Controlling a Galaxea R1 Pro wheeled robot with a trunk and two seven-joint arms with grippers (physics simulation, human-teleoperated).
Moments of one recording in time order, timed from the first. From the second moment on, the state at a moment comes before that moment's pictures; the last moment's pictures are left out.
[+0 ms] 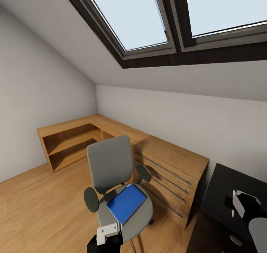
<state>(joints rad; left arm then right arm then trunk) -0.01 0.10 -0.80 -1.59 0.67 0.23 0.97 -0.70 -0.32 -0.50 -0.40 0.01 0.47 -0.16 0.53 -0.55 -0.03</state>
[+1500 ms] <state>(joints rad) 0.00 0.10 -0.82 -1.60 0.59 0.23 0.98 -0.72 -0.30 -0.50 -0.39 0.00 0.48 -0.15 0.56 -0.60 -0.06</state>
